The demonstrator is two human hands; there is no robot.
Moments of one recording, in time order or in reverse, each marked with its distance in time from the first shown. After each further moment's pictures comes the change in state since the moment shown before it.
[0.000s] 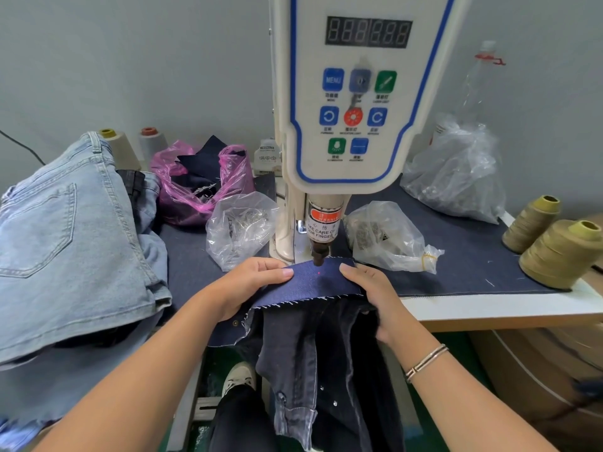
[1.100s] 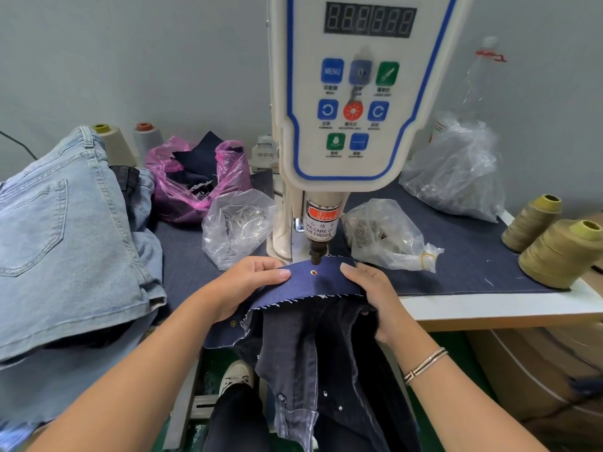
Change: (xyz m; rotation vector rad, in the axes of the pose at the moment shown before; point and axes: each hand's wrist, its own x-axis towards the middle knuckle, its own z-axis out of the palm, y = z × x) left_hand 0.001 -0.004 -0.001 0.010 0.005 0.020; right_hand 0.000 0.001 -0.002 -0.017 0.049 -0.016
